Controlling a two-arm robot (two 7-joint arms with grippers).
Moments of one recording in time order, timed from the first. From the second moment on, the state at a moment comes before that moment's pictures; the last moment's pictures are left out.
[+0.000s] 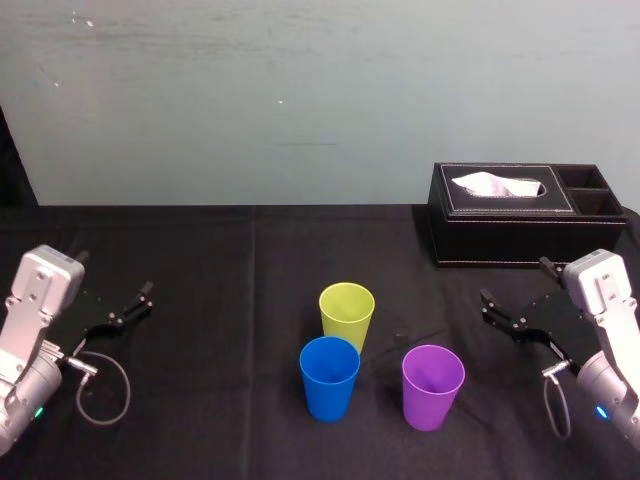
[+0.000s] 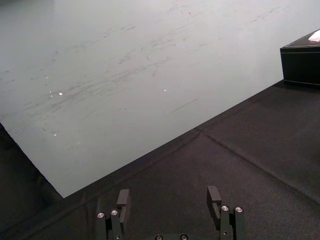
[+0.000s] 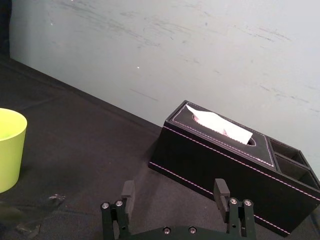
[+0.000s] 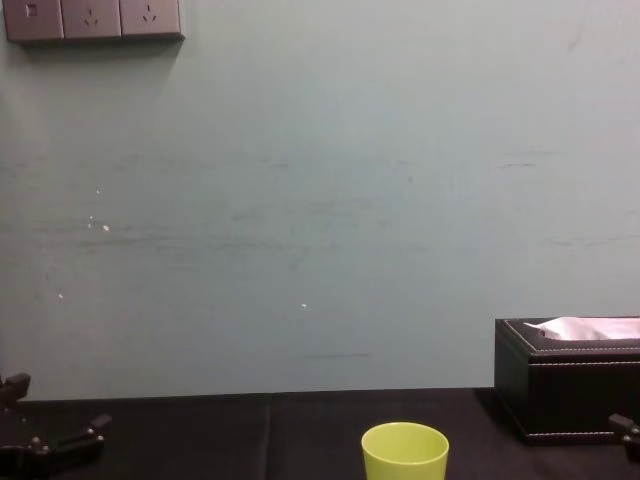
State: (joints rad) left arm -0.20 0.60 0.45 -1.41 -0.25 -0.12 0.03; right arm 0.20 0.60 -0.45 -1.41 0.25 -0.12 -0.03
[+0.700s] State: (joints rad) left arm -0.20 0.60 0.45 -1.41 -0.25 -0.12 0.03; right arm 0.20 0.60 -0.45 -1.41 0.25 -0.12 -0.03
